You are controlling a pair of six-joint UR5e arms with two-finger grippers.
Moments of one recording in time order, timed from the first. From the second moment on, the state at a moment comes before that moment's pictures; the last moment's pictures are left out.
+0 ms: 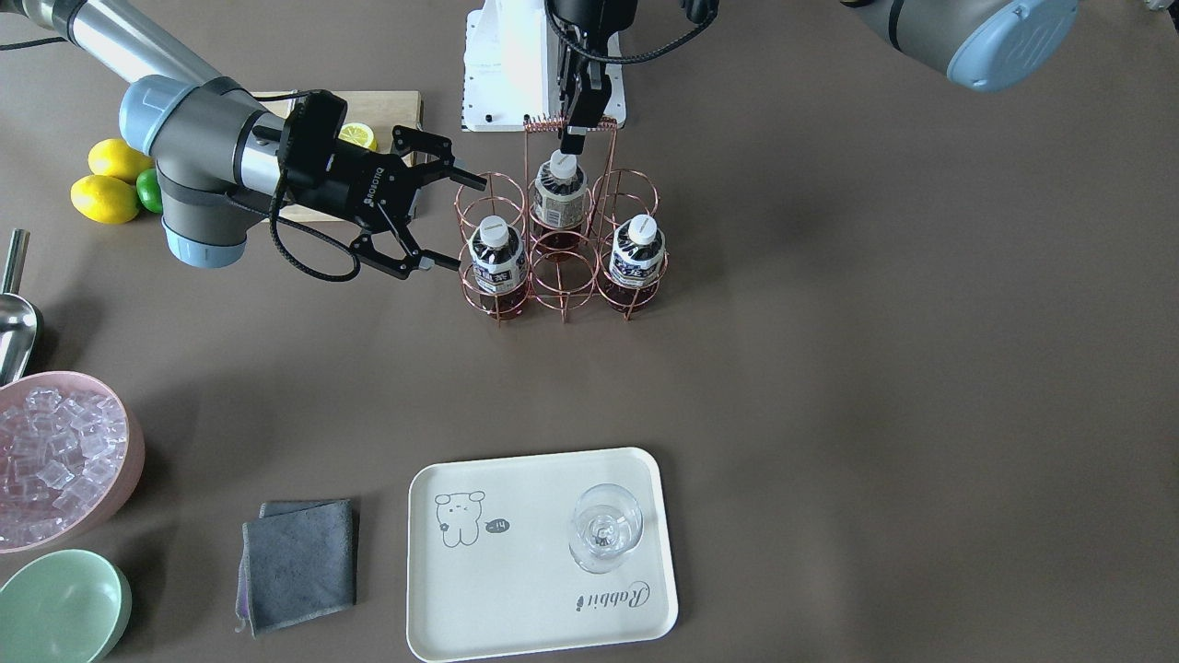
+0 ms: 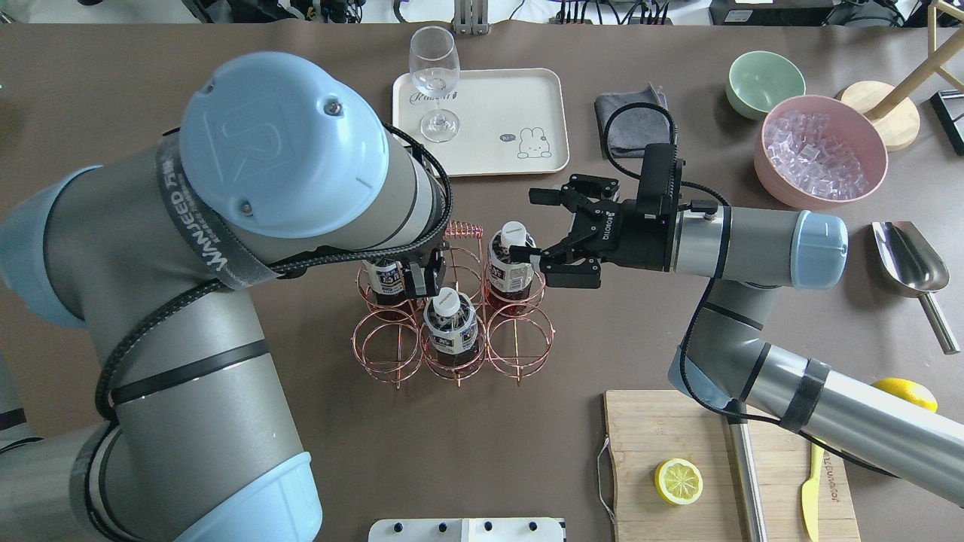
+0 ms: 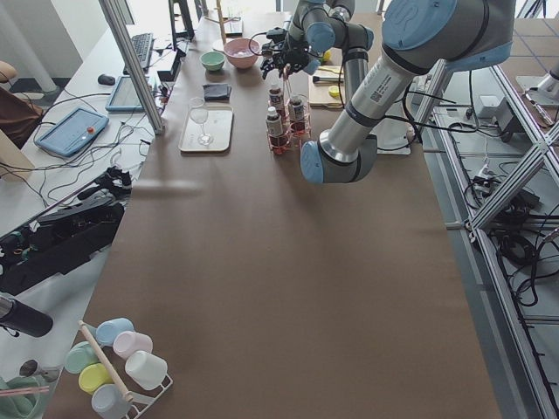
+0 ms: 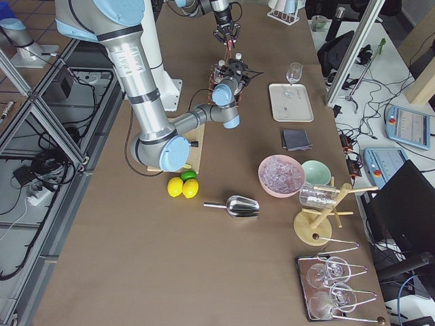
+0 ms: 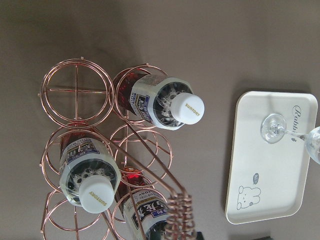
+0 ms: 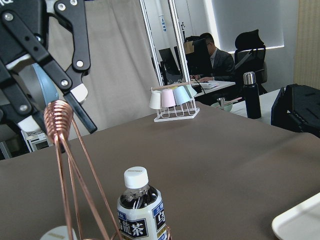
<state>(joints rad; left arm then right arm) -0.50 -2.45 -2.06 -1.18 -1.67 -2.91 0.60 -1.13 1.46 0.17 1.85 0.59</state>
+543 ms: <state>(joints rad) -0.50 -2.46 -2.06 -1.18 -1.67 -2.91 0.56 -1.13 1.44 0.17 1.80 0.53</state>
